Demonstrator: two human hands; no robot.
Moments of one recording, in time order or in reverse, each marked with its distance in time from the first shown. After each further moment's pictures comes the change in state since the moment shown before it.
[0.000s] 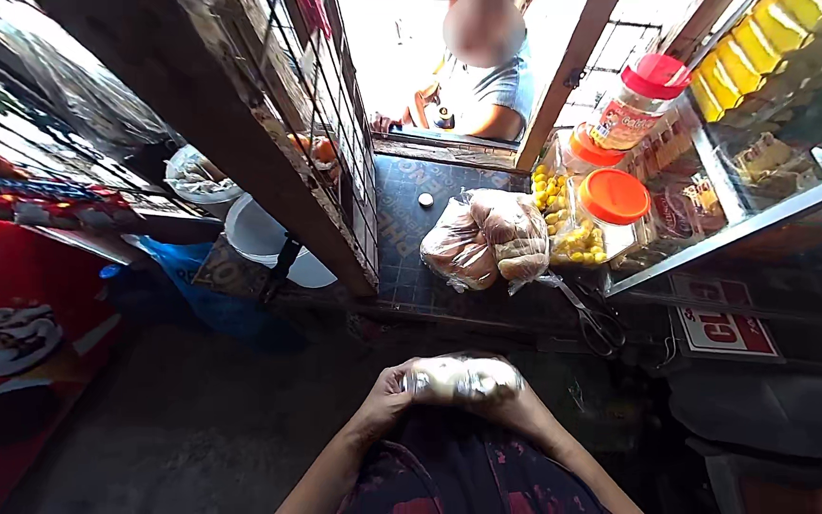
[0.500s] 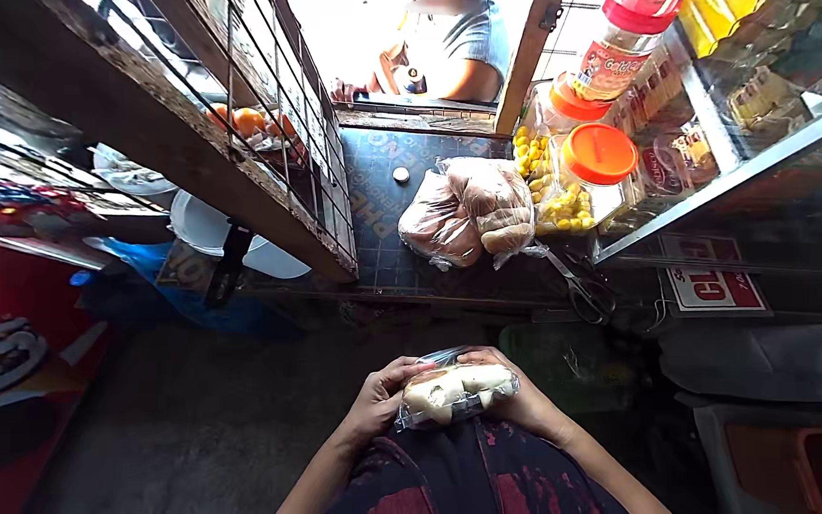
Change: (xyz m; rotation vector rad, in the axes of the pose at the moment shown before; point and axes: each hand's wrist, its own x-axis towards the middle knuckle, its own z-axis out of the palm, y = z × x) left_hand -0.018 -0.013 -0.006 0.127 -0.101 0.090; right_hand -0.020 0.007 0.002 -0.012 -0.034 -0.197
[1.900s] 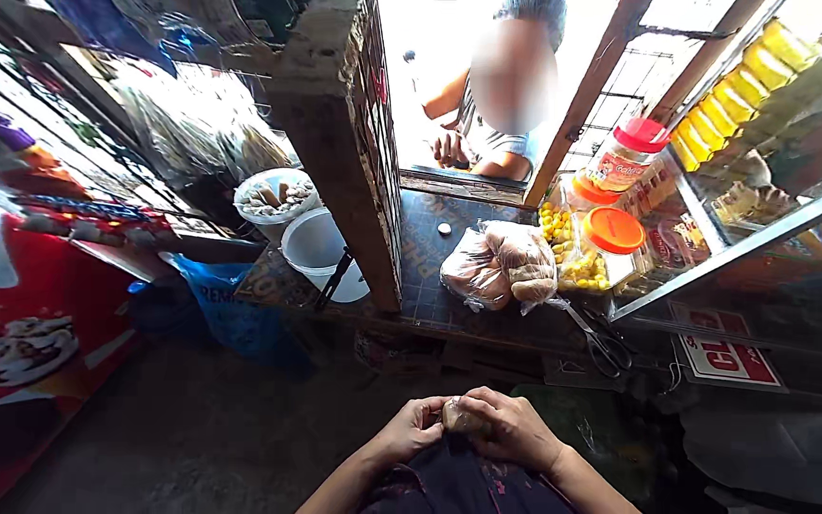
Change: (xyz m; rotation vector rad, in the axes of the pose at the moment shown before) left_hand 0.005 0.009 -0.002 -0.022 -0.161 -0.262; right_hand 0.030 0.000 0.011 -0.584 -0.155 -0.435
